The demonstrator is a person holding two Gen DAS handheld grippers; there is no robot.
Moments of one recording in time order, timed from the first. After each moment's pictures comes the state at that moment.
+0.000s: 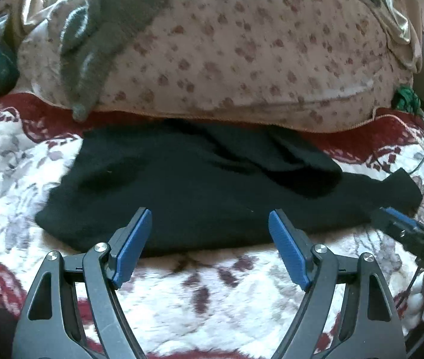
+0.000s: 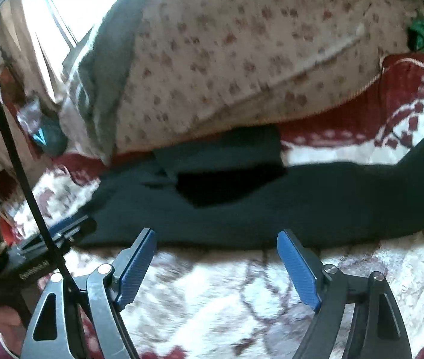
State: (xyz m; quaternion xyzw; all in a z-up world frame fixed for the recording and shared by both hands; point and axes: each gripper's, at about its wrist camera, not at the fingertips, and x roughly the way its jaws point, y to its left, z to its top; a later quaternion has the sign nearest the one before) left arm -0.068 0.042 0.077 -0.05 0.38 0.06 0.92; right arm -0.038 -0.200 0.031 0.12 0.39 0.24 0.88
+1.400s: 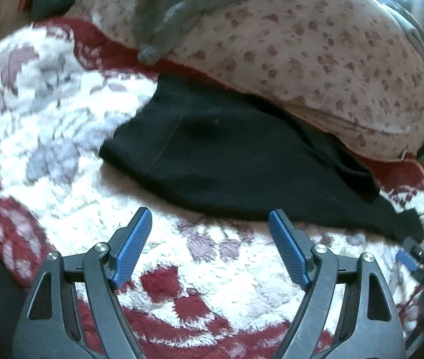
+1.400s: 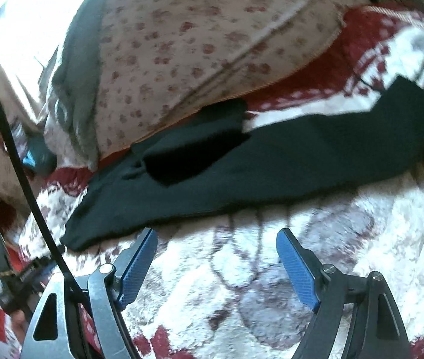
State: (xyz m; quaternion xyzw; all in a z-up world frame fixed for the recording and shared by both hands) left arm -0.112 0.155 0.035 -0.20 0.40 0.12 0.88; right arm -0.034 -0.239 -0.005 0.20 0.45 0.20 0.85
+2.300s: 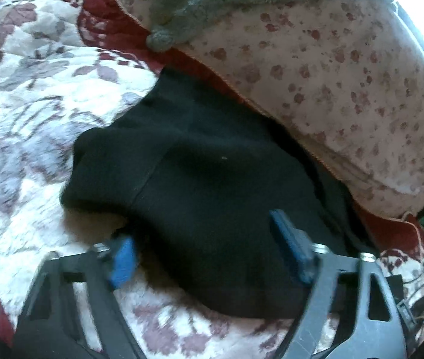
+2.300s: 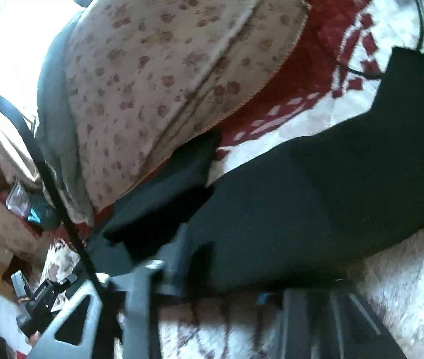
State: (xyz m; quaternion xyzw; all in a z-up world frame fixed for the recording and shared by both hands) left arm -0.037 0.183 0.016 -0.30 0.39 0.15 0.86; right arm 0.030 -0.265 -0.036 0.30 0.40 0.17 0.85
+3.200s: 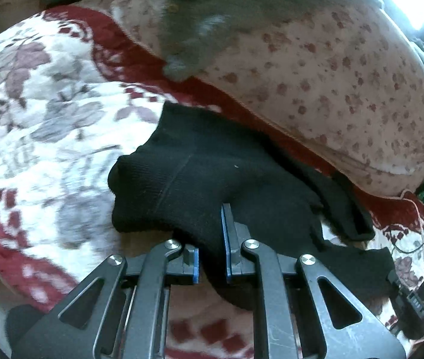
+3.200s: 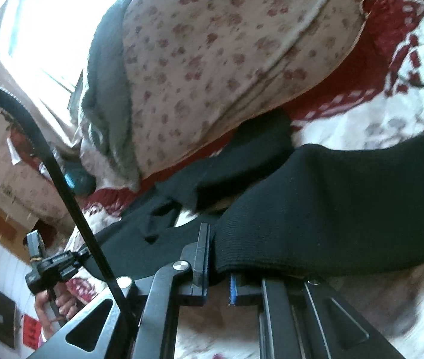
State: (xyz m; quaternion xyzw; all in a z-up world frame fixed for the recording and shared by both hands) left arm -0.092 0.243 0.071 -0.24 0.41 0.14 0.87; right arm -0.026 -0.213 0.006 0.27 0.41 0.28 0.83
